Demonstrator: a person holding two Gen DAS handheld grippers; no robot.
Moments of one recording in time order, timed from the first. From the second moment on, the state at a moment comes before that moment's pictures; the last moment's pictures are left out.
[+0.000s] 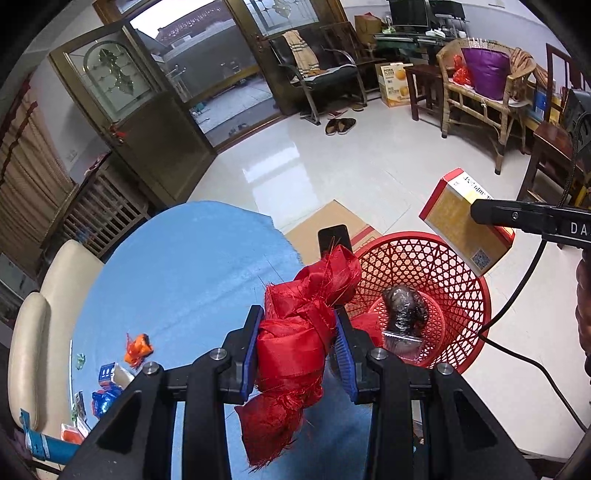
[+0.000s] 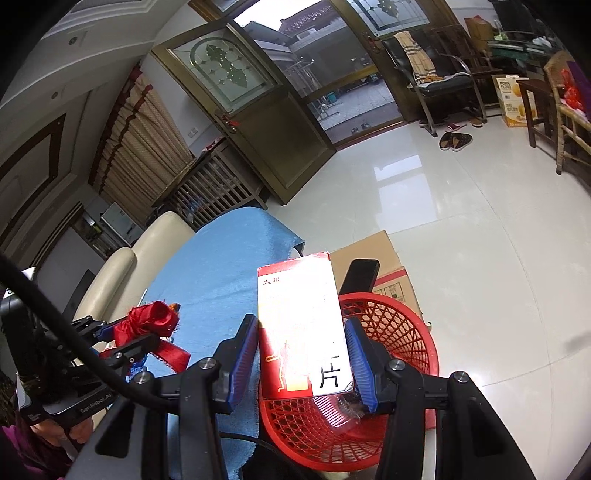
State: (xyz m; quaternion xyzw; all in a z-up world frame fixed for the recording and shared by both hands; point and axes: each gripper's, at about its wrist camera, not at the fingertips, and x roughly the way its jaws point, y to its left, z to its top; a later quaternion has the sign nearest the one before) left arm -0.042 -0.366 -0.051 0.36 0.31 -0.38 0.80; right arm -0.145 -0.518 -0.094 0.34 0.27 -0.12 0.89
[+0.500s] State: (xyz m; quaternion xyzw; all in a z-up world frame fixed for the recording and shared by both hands) left arm -0.051 -0.403 -0.064 0.36 0.33 -0.41 0.77; right arm -0.161 -0.539 -0.114 0.38 0.28 -0.13 0.87
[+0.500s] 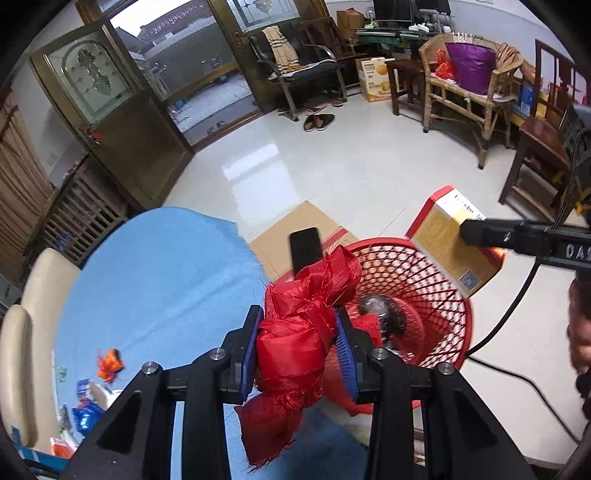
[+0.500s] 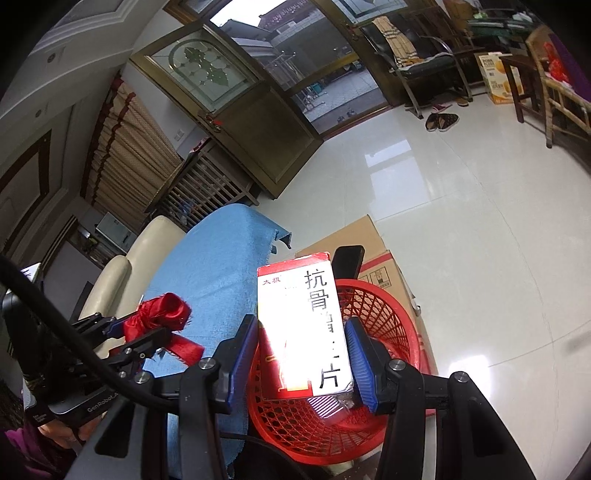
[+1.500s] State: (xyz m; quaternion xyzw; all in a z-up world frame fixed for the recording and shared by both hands) left arm 0.017 -0.205 -0.067 0.22 0.39 -0.30 0.84; right arm -0.083 -0.463 -0.097 0.35 0.31 -0.03 0.88
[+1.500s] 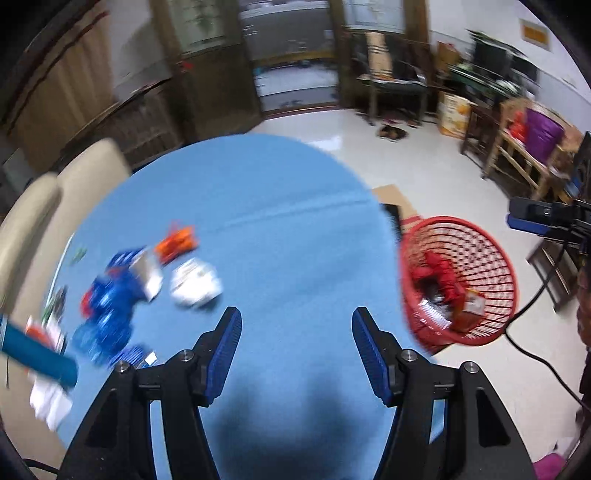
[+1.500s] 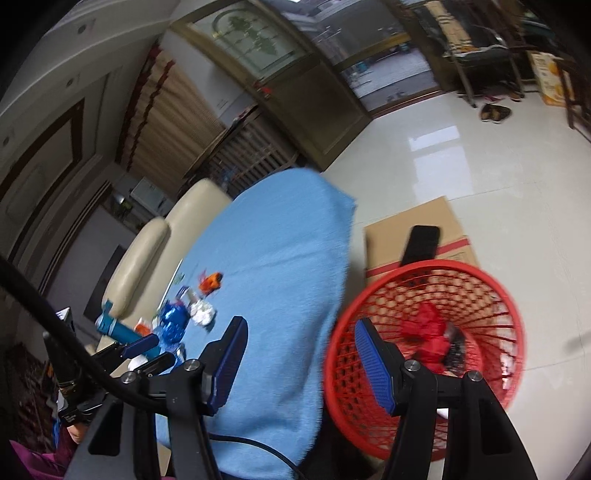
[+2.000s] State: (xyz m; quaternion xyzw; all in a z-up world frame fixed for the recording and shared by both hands) left arm 0.079 -0.029 -0.098 0.10 0.43 -0.15 0.88; right arm 0.055 -0.309 -0.083 0.24 0.38 0.09 0.89
